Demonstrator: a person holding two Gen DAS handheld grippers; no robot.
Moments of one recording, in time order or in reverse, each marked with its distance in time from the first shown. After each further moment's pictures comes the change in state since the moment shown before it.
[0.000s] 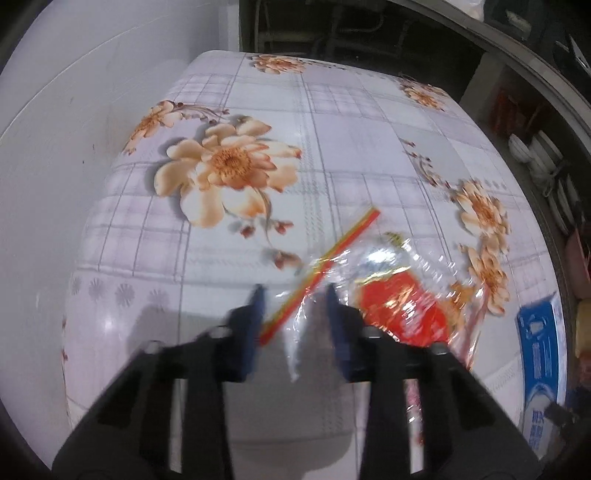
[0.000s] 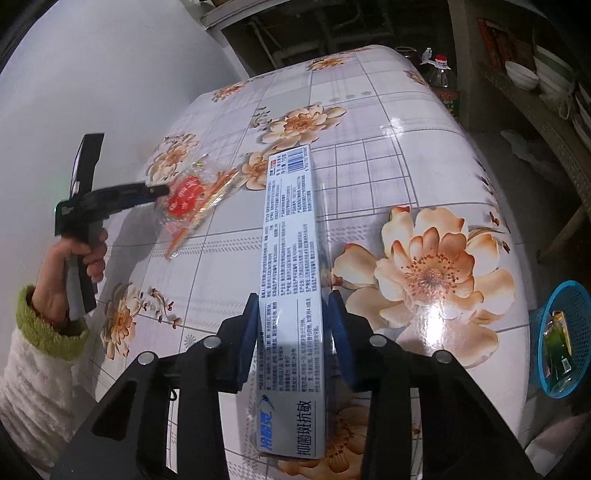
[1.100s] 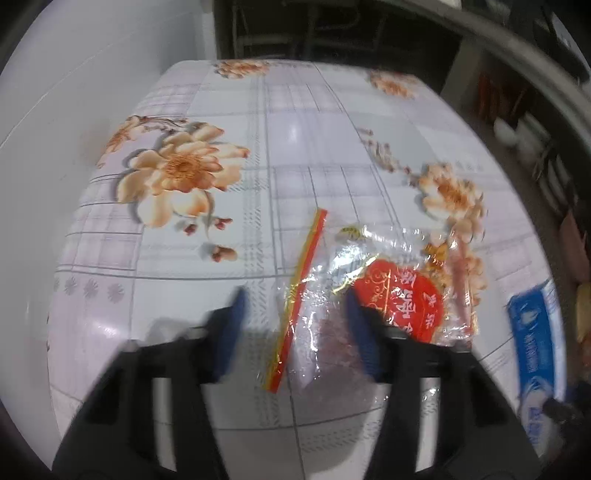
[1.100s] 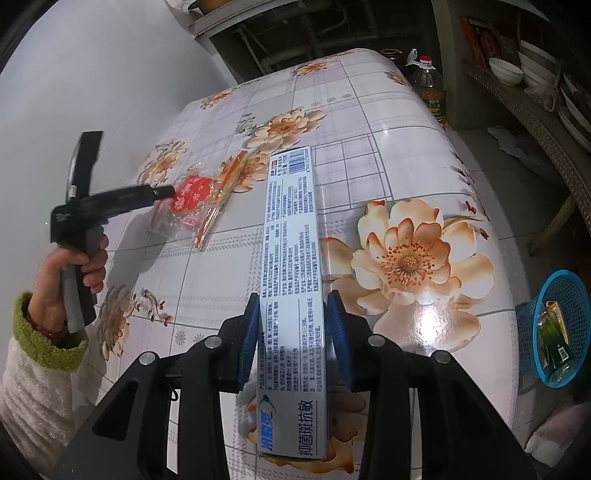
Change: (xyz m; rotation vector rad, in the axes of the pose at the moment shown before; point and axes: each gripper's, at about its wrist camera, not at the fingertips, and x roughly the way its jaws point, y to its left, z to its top) left arm 0.001 -0.046 -0.003 0.082 0.006 -0.006; right arm -0.006 -0.011 -0.006 0.028 -0.026 -0.029
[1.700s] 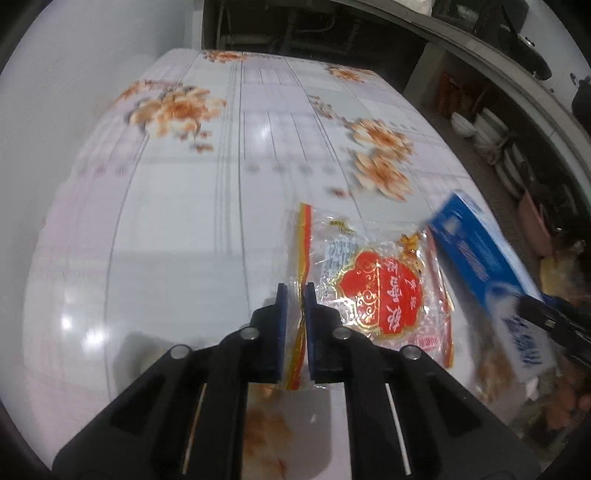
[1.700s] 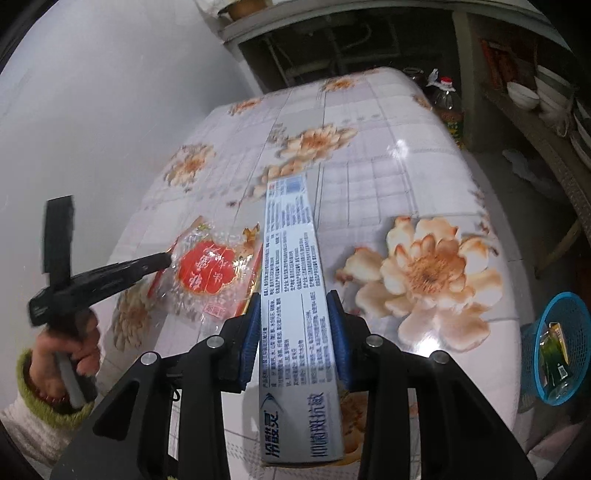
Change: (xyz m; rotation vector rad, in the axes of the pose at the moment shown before) left arm -0.069 -0.014 -0.112 -0.044 -0.032 -0.153; right arm -0.015 0.022 -0.009 -0.080 -0.038 0.040
